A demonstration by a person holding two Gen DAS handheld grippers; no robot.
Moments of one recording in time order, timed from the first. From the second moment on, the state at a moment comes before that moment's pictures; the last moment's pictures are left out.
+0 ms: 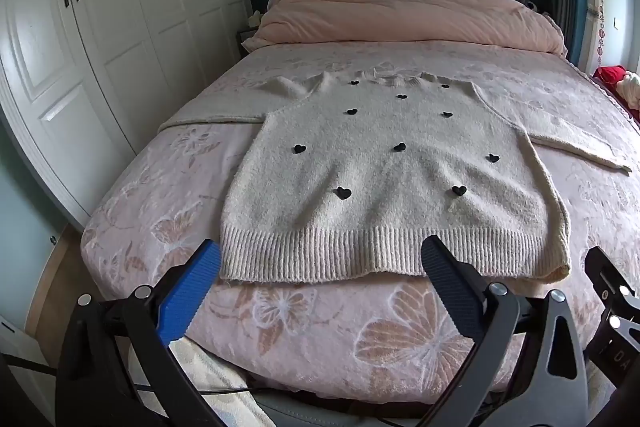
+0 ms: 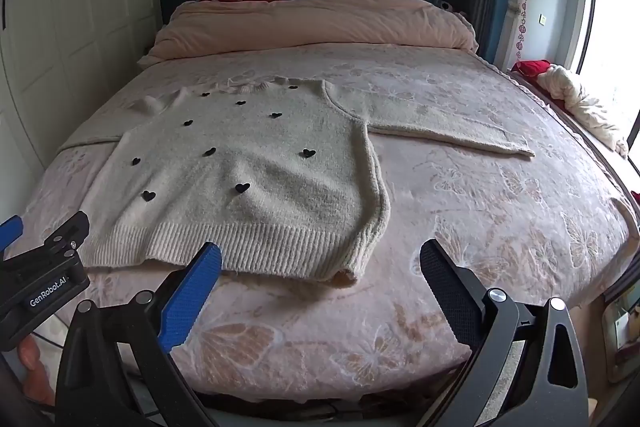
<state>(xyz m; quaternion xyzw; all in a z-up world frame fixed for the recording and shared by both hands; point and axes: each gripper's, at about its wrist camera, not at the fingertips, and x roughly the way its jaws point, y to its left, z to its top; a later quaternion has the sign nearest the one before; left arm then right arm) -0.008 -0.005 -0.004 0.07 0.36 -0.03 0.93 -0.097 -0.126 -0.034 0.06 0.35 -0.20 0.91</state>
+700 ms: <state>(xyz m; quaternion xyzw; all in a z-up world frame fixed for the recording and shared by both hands) -0.010 -0.005 -0.007 0.08 0.36 -0.03 0.93 -0.098 -0.124 -0.036 0.06 0.35 -0.19 0.91</state>
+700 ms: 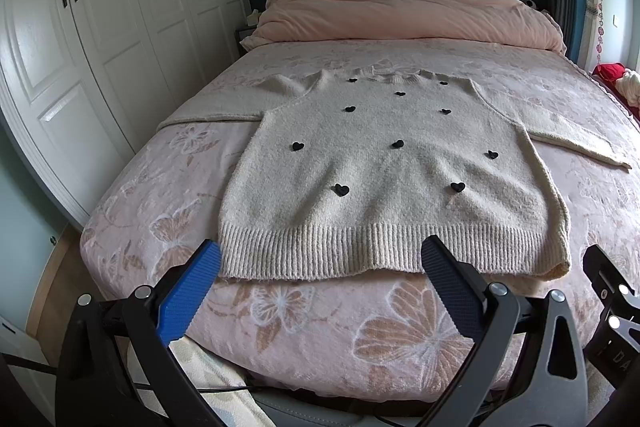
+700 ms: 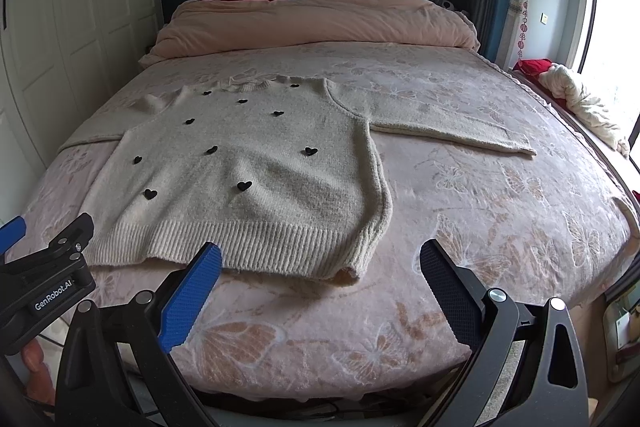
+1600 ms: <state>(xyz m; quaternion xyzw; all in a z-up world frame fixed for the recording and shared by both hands) -0.010 -0.006 -0.006 0.08 0.36 -0.03 0.93 -0.098 -0.123 -0.038 0.06 0.35 -0.19 0.91</state>
